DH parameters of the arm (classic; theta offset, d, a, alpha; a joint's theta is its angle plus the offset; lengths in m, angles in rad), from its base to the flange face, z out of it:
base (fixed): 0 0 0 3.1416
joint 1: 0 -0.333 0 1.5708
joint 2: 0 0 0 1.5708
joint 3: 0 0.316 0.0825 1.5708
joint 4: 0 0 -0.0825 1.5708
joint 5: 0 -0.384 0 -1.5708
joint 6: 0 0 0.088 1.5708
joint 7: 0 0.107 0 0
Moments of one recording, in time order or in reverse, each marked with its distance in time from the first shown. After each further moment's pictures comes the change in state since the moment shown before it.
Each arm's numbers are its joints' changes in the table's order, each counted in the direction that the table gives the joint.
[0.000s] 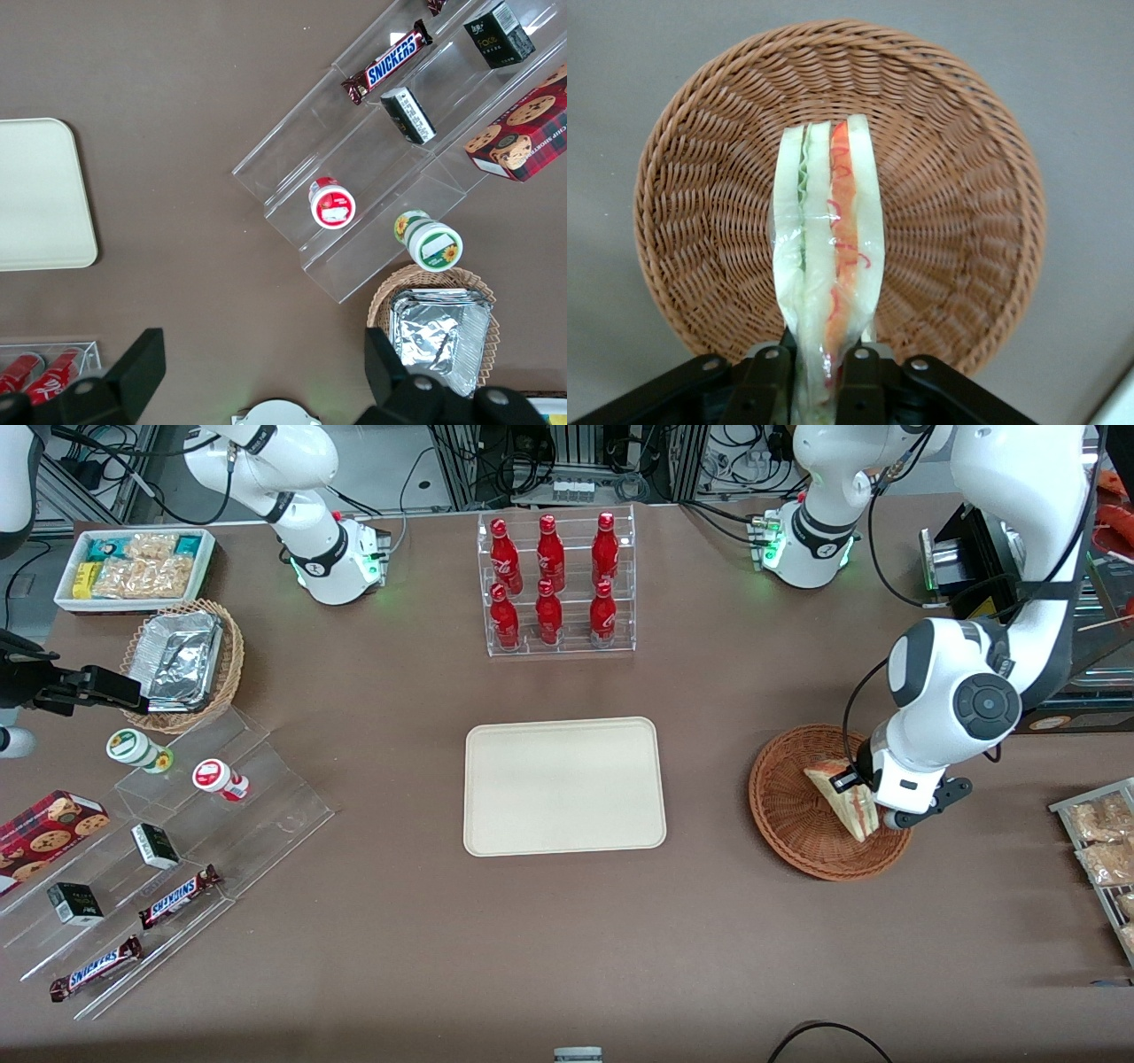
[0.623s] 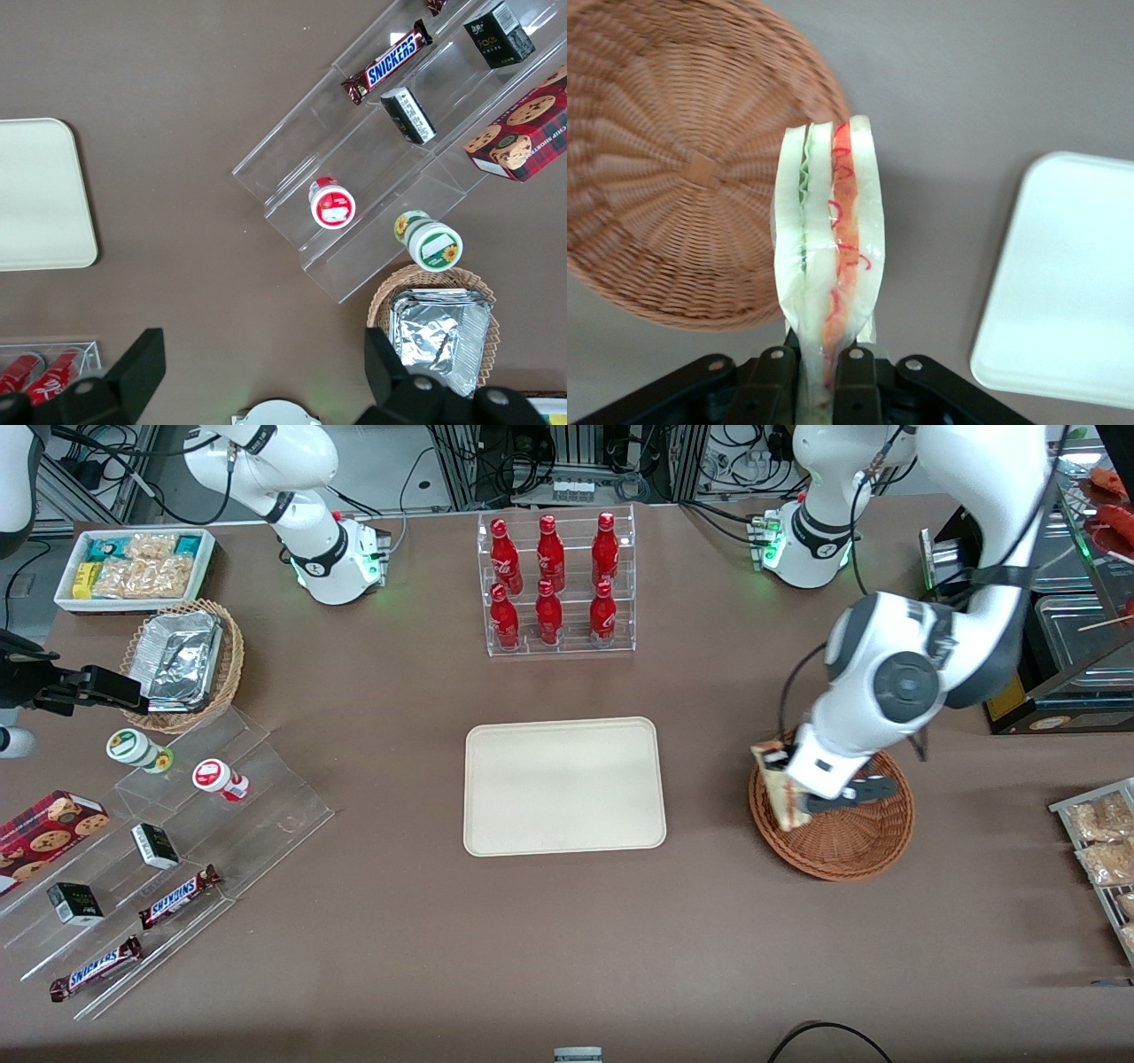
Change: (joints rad) arm 0.057 0.017 -0.186 0.096 0.000 -0.112 0.047
